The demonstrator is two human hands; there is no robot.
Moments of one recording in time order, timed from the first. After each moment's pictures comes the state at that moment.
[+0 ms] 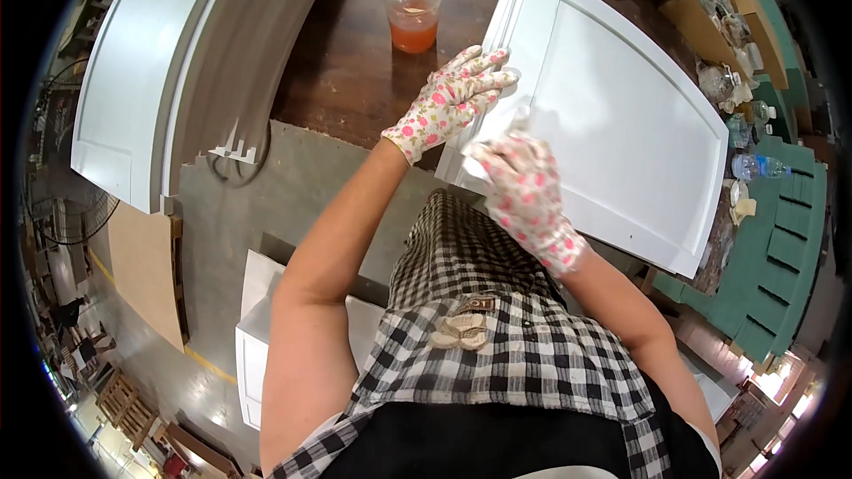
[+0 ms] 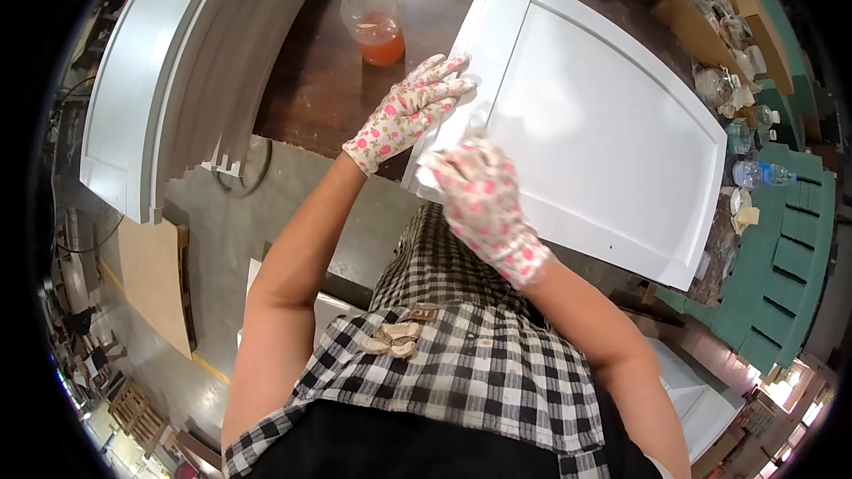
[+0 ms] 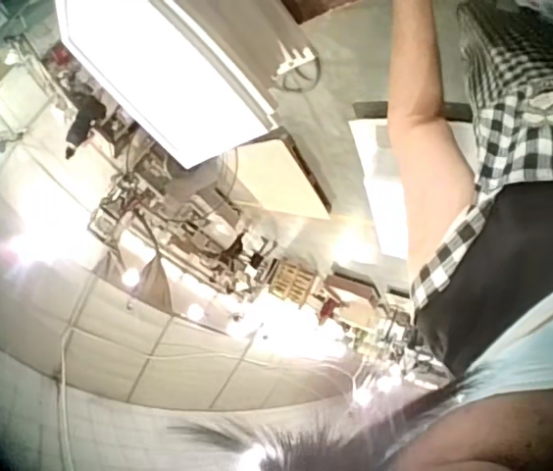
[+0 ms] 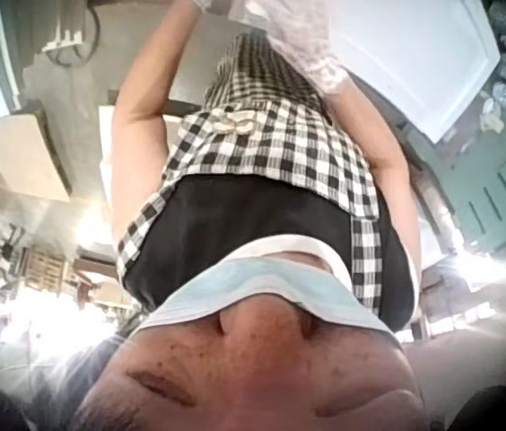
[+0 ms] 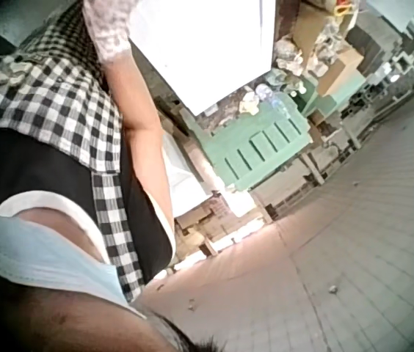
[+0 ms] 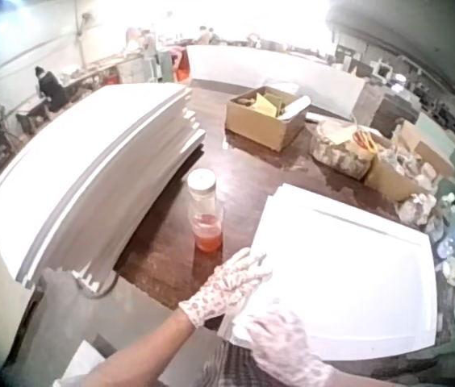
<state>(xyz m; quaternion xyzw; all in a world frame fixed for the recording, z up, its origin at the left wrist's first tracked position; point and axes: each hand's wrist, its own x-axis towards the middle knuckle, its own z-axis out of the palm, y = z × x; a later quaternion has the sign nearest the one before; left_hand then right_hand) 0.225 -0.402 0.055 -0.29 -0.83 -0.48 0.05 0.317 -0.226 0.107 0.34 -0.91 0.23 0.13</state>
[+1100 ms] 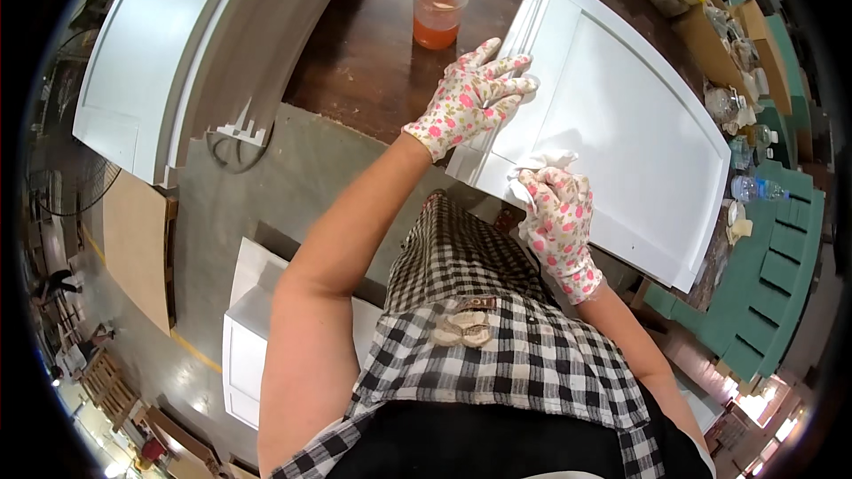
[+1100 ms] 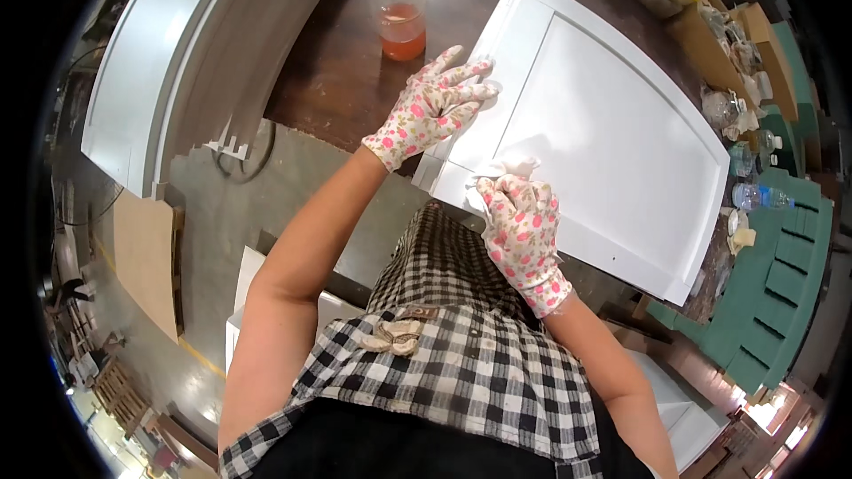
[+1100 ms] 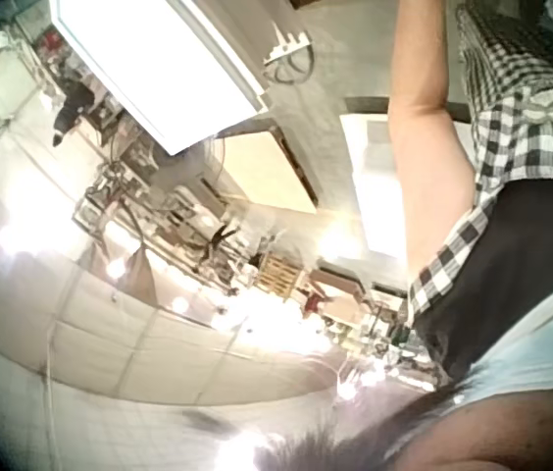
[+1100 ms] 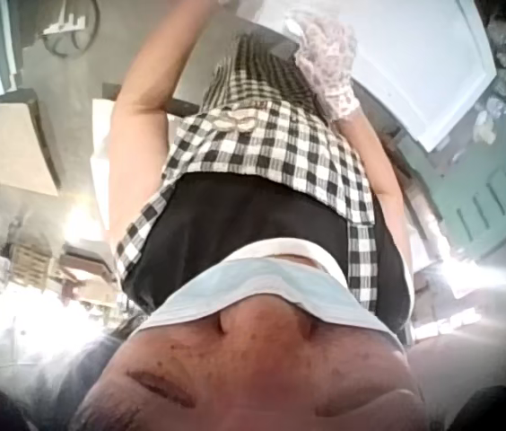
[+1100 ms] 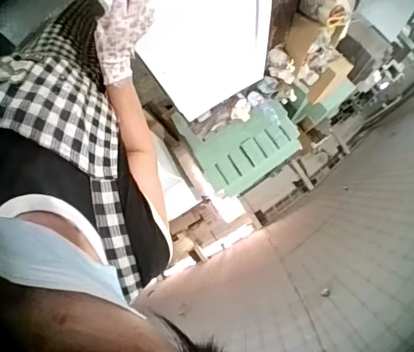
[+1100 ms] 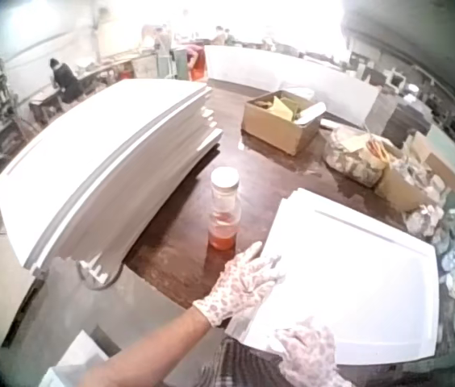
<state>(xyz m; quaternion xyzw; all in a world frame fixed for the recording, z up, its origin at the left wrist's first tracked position) 0.229 -0.387 0.057 -0.27 -0.88 -0.38 0.13 0.345 -0.188 0.110 0.29 -0.93 0.18 0.11</state>
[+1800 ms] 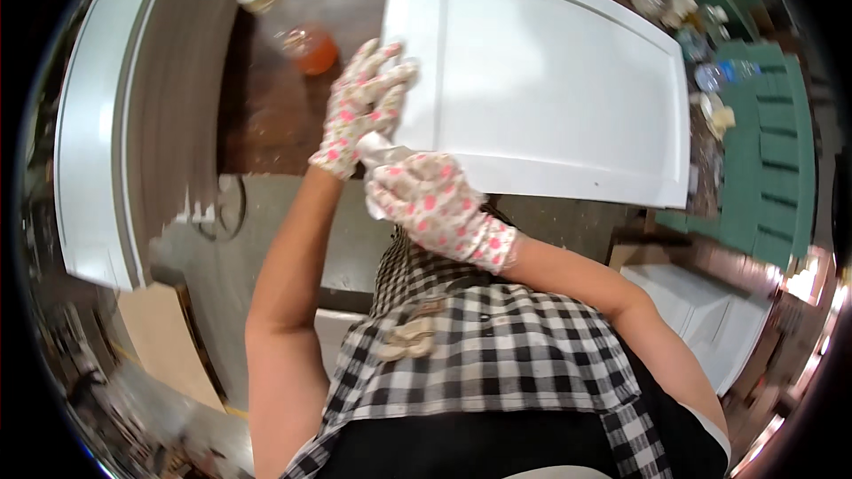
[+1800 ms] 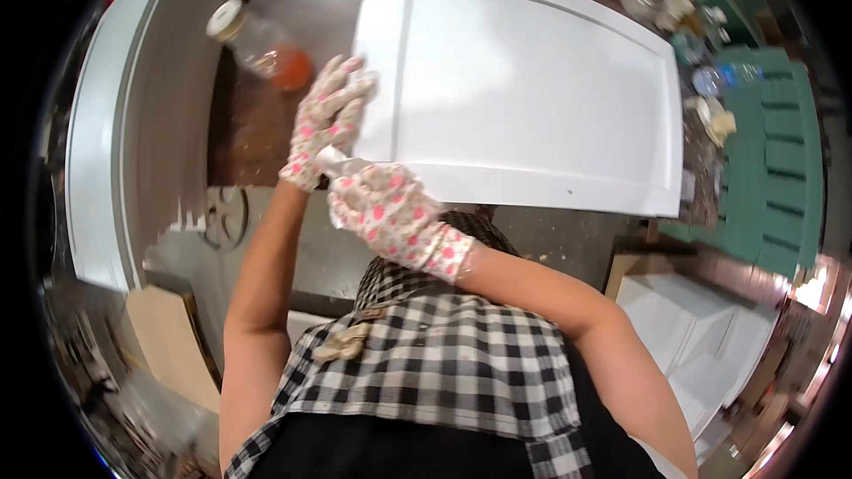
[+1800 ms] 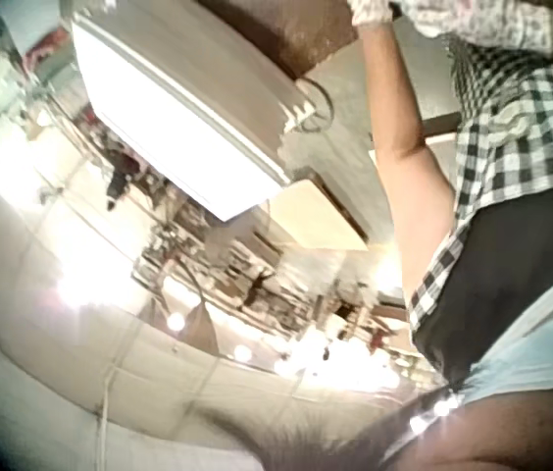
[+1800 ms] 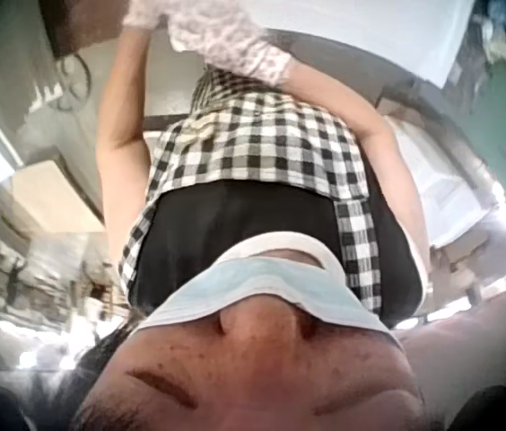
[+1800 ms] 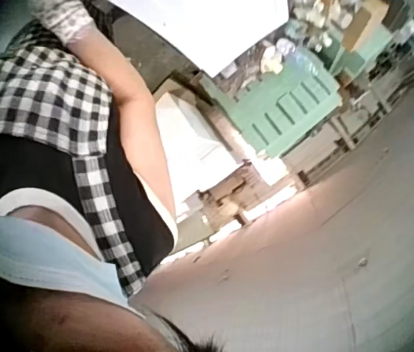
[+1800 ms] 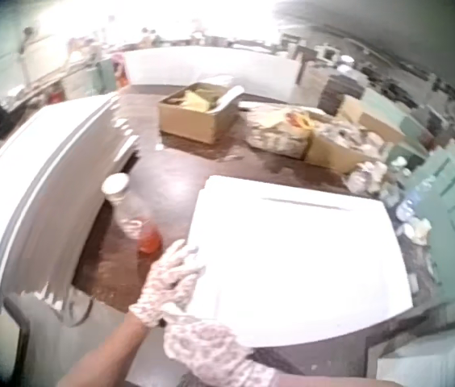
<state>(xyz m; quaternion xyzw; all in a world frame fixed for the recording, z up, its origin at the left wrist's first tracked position) 0.213 -0.381 0.050 -0.33 -0.85 -0.39 0.14 0.354 -0.229 0.077 0.33 -0.91 0.21 0.09</state>
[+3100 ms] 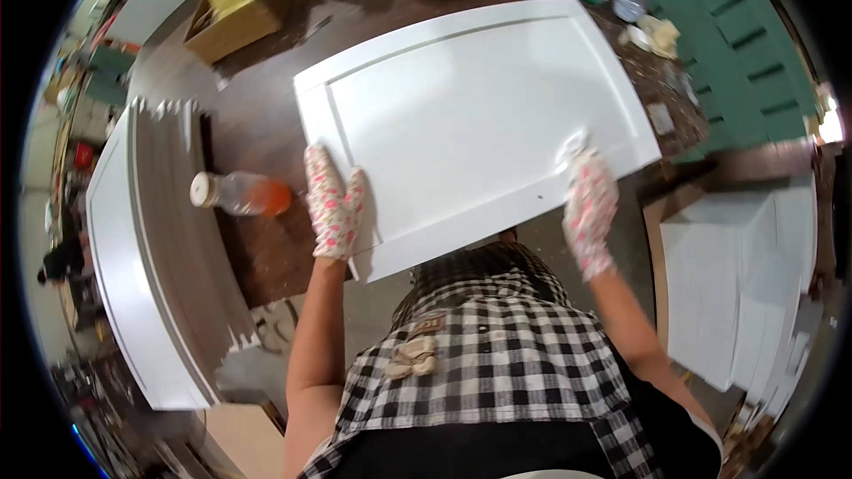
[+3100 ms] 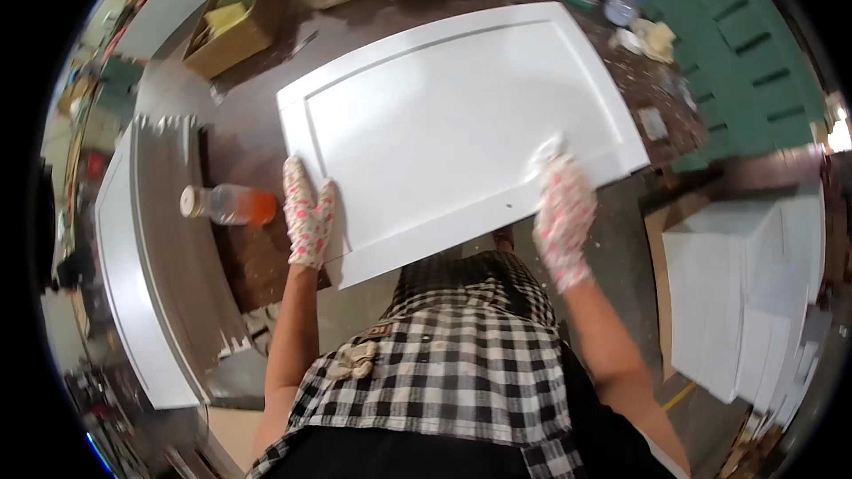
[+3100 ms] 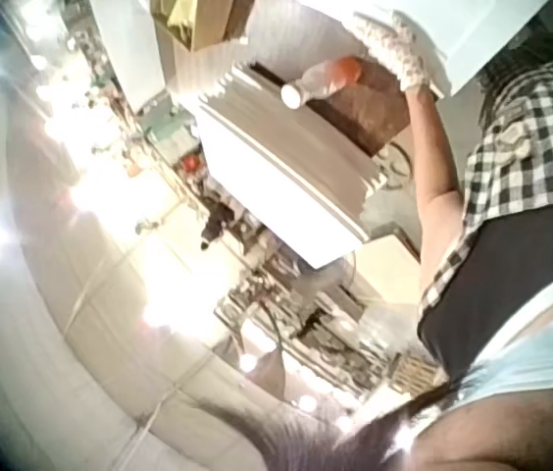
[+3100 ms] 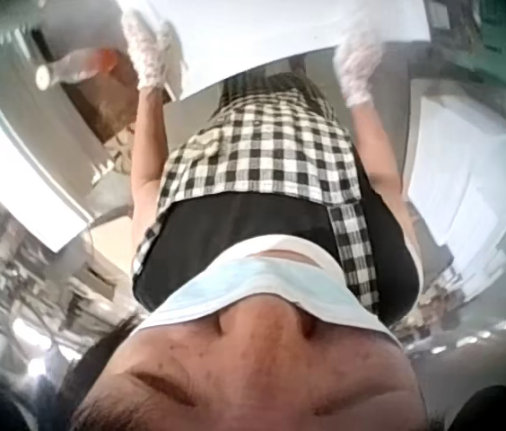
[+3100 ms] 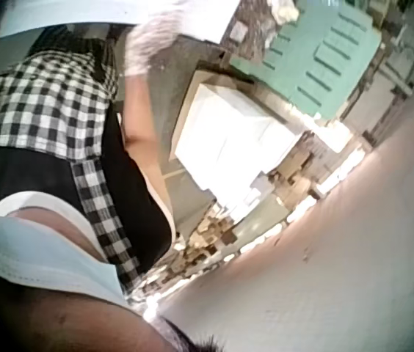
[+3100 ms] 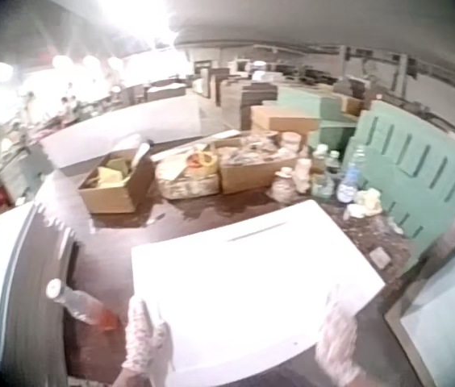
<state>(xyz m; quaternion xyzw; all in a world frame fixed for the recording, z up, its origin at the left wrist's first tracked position) 0.227 -0.337 0.083 -0.18 -0.93 -0.31 0.04 0.433 -0.014 0.079 -0.17 -0.93 0.10 0.31</state>
